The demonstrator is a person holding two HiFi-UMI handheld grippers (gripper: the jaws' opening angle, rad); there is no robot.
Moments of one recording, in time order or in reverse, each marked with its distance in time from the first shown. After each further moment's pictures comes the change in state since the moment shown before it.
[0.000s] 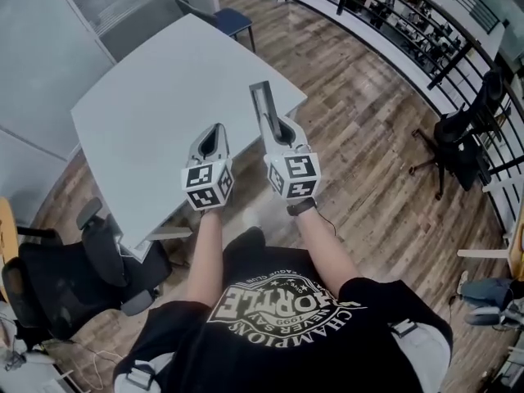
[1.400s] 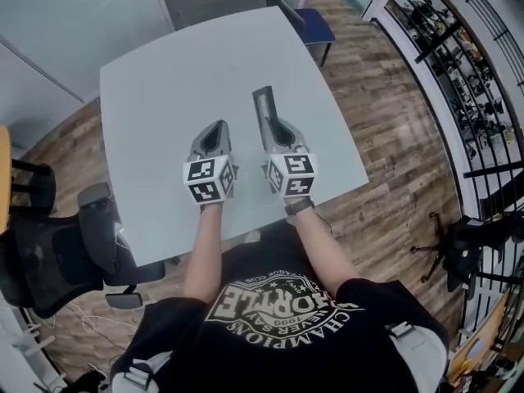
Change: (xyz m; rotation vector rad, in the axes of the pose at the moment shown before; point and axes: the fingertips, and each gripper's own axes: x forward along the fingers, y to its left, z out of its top) left arm 0.198 0.357 0.026 -0.157 0.048 0.331; right arm 0.431 0.090 -0.090 0.024 0.247 0.312
